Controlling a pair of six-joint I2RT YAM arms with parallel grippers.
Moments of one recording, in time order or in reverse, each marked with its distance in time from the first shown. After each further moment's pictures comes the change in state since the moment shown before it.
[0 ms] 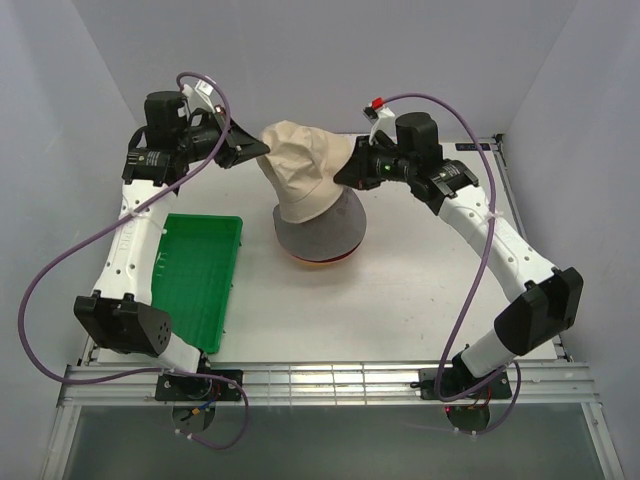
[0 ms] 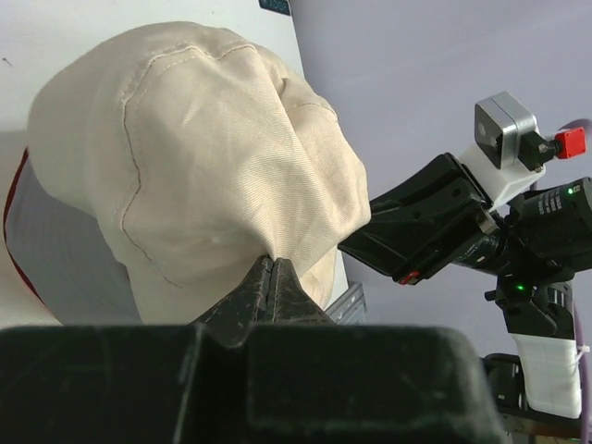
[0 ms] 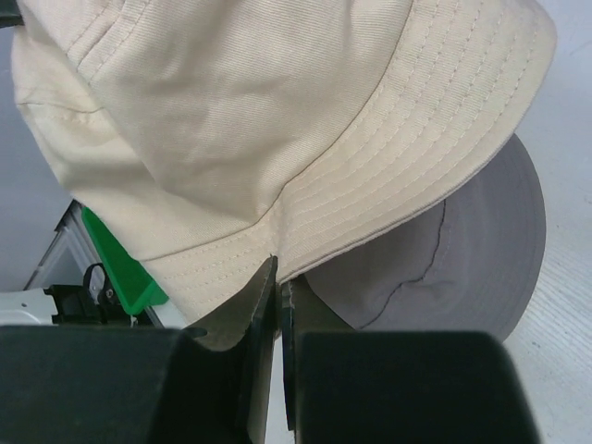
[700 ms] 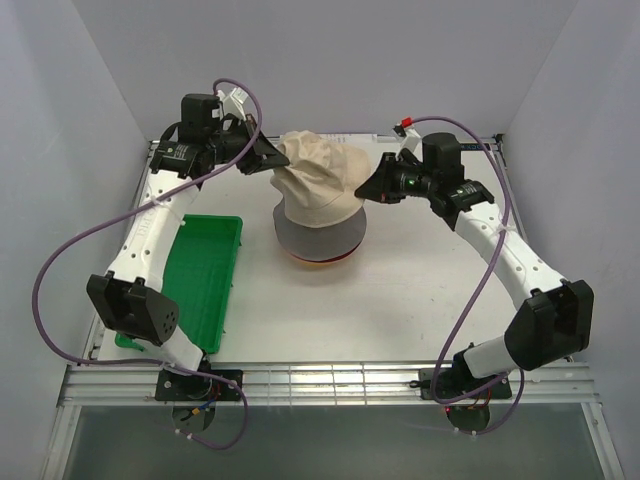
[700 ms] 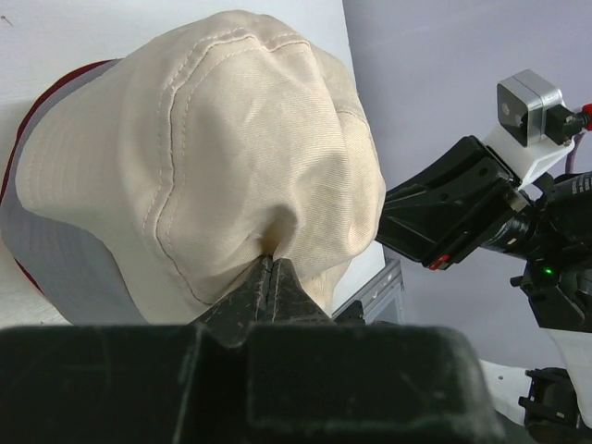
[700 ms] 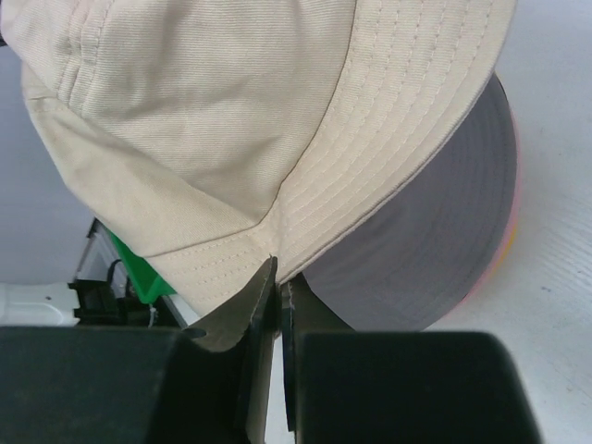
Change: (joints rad) left arm -0.135 0.079 0.039 -0.089 -0.119 0.088; right arm -0.132 -0.111 -0.278 0.118 -0.107 0.078
